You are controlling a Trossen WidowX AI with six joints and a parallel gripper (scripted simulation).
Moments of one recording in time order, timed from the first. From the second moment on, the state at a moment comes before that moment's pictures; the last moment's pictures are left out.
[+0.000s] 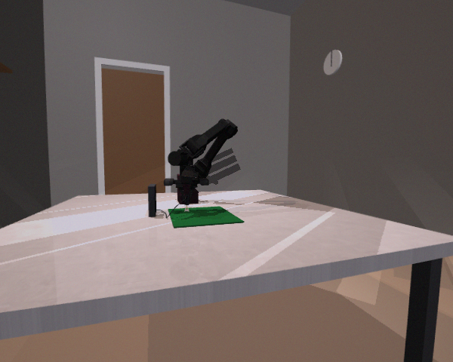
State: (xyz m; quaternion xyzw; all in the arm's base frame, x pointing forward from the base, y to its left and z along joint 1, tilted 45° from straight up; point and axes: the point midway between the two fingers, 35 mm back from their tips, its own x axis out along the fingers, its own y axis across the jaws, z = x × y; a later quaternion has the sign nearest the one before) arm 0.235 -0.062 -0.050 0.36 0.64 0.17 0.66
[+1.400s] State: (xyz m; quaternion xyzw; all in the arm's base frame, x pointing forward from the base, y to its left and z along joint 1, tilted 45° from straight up) arm 0.235 -0.057 -0.055 0.36 0.64 0.16 0.66
